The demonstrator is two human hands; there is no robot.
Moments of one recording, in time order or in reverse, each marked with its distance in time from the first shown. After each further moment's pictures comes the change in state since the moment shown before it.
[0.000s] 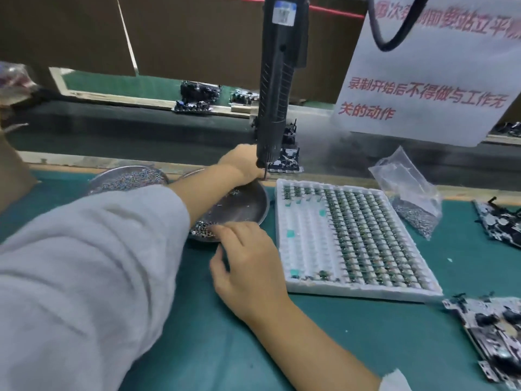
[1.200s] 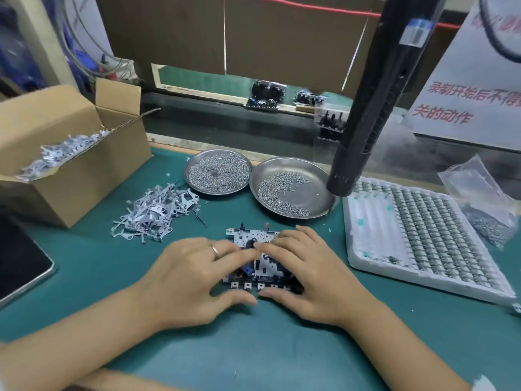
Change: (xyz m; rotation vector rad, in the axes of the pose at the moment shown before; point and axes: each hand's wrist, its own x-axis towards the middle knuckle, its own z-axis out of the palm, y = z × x) left_hand -0.297 -0.089 -0.037 0.361 0.283 0.489; right_hand -0.020 -0.023 -0.025 0.043 -0.464 -0.391
